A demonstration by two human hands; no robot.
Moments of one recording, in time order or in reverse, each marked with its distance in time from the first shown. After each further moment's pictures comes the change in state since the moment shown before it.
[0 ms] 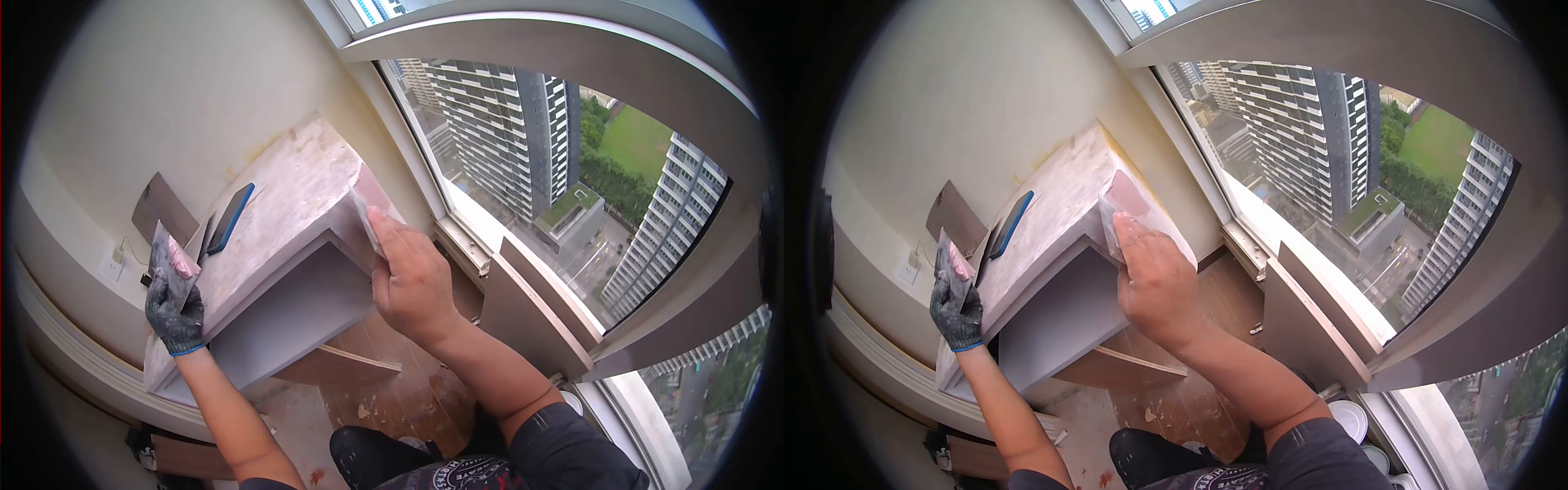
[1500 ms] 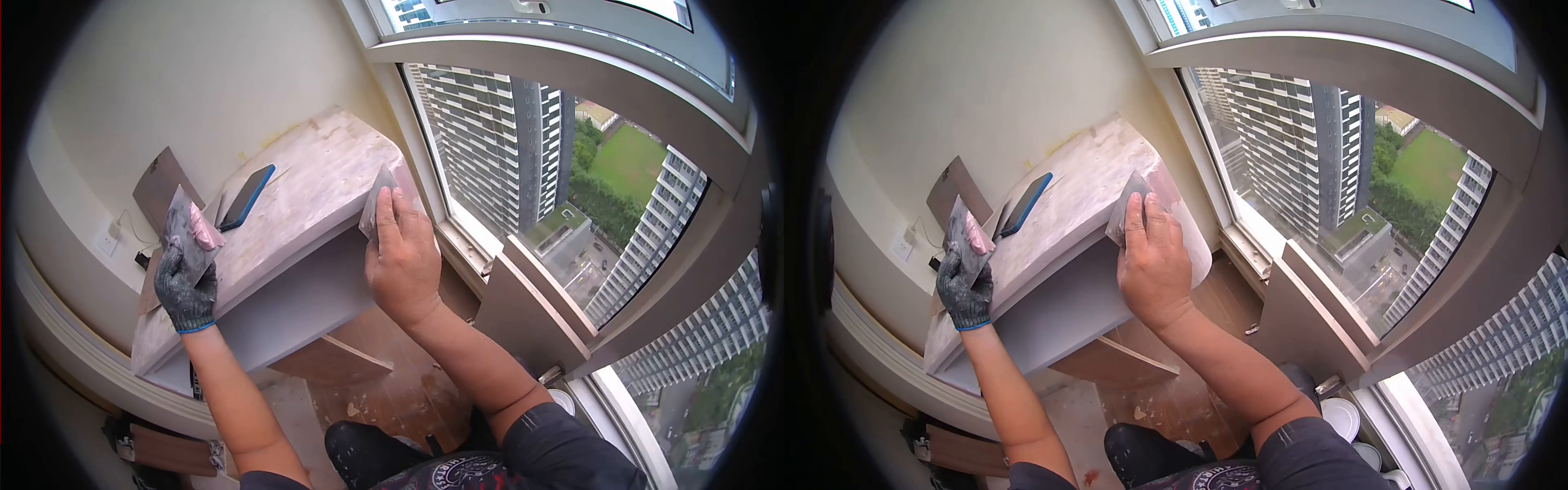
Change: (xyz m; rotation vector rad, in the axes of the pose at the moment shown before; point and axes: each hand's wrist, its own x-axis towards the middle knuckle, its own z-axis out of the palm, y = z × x) left_hand 0.002 -0.003 -0.015 -0.029 0.000 -0.030; right_hand -0.002 -0.026 0.051 -0.293 0.052 -0.041
